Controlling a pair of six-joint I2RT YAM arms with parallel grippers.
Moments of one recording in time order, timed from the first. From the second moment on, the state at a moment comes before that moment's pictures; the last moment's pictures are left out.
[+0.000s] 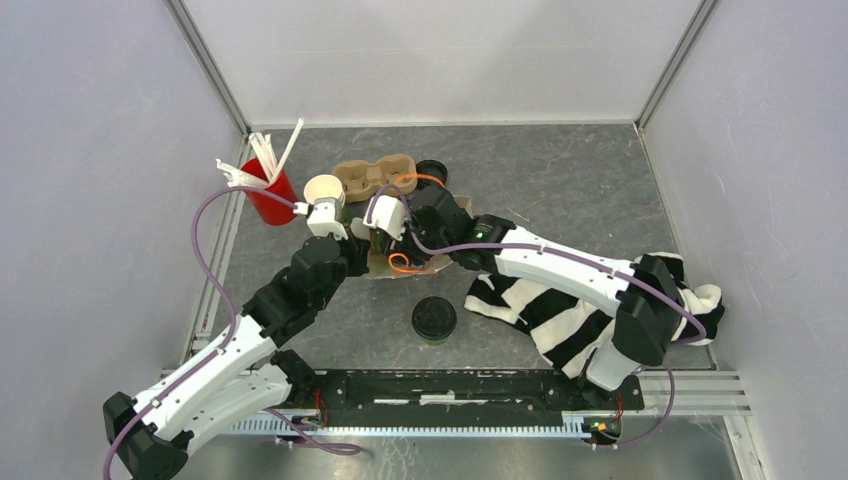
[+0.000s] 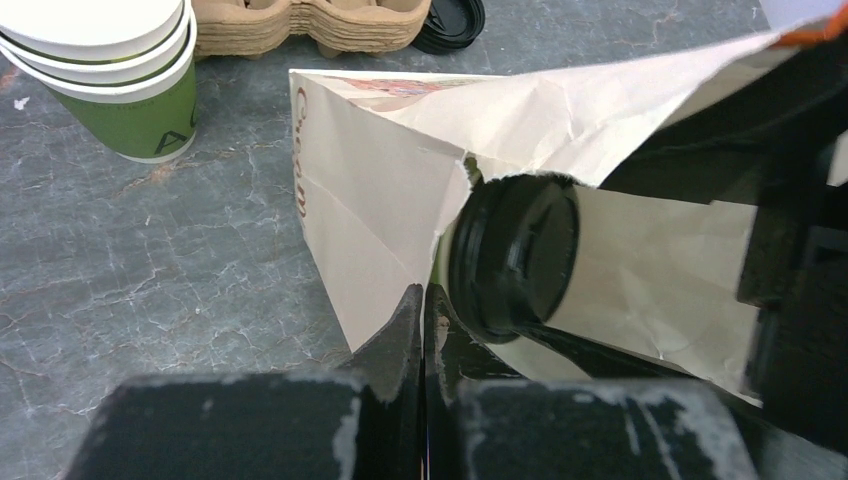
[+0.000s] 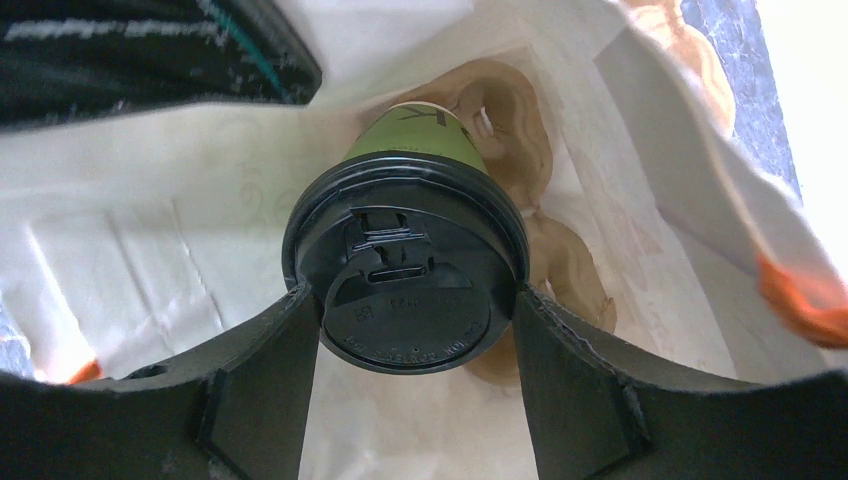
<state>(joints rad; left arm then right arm) -0.72 0.75 0.66 -0.28 -0.42 -0.53 0.99 1.65 1.36 -0.33 0.00 -0.40</state>
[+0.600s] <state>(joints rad) -0.72 0.72 0.66 -0.31 -0.42 -0.57 0.99 1.62 1.38 -0.41 0.13 -0.42</state>
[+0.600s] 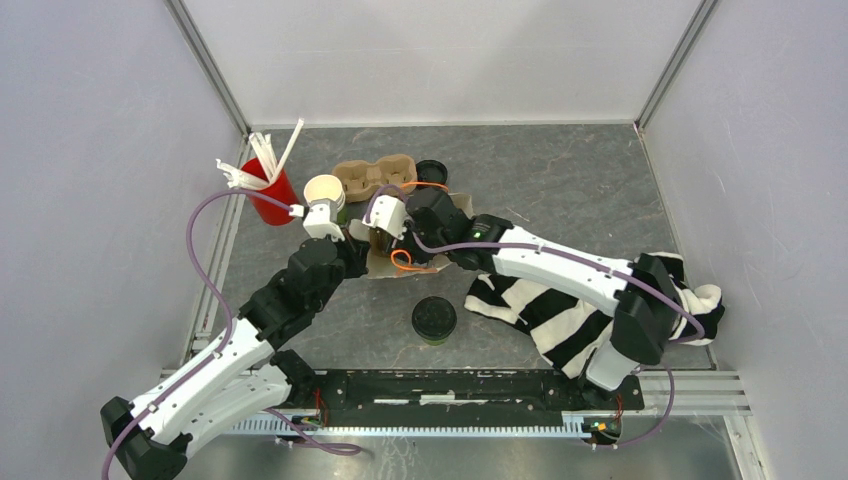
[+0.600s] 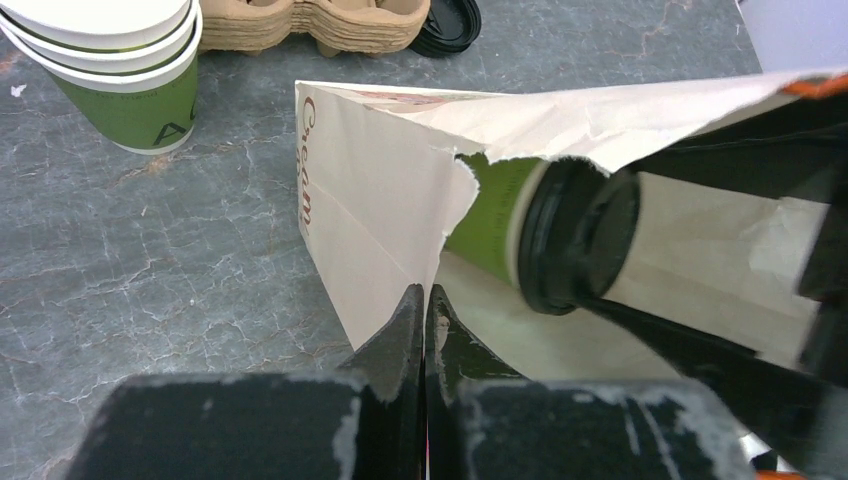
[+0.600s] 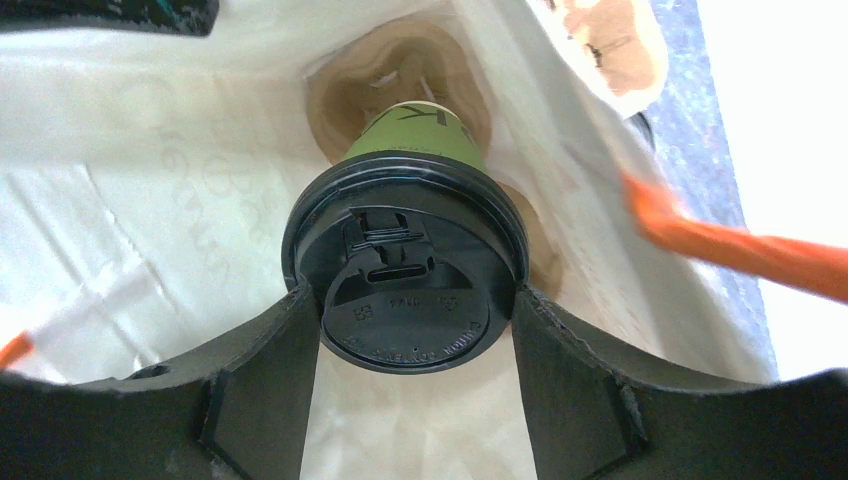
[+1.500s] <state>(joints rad) -0.72 0.71 0.66 -0.31 -0.38 -0.48 0.99 1.71 1.46 -0.56 0.42 -0.53</state>
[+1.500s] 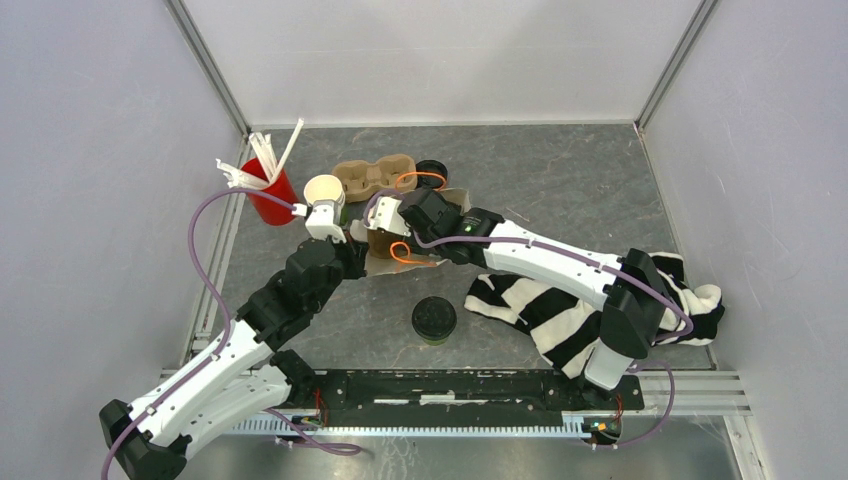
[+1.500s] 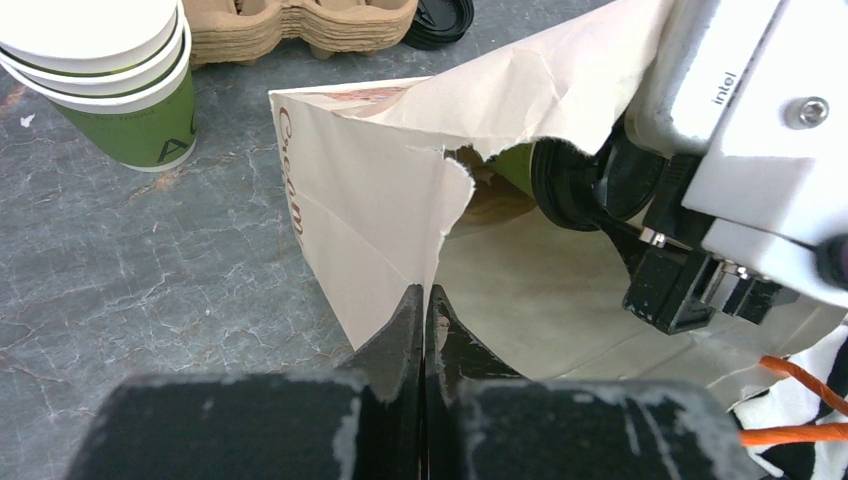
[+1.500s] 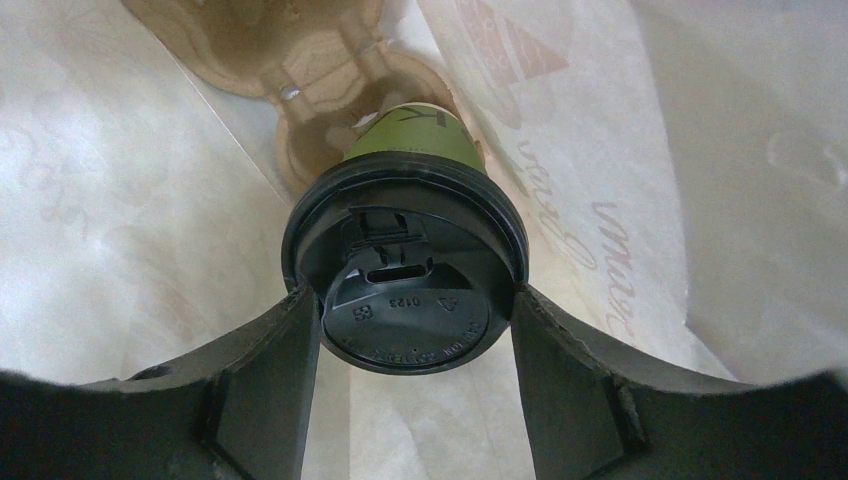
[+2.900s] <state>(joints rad) -0.72 0.69 0.65 -0.32 -0.33 -0.48 0.97 1.62 1.27 -0.34 0.35 -0.62</state>
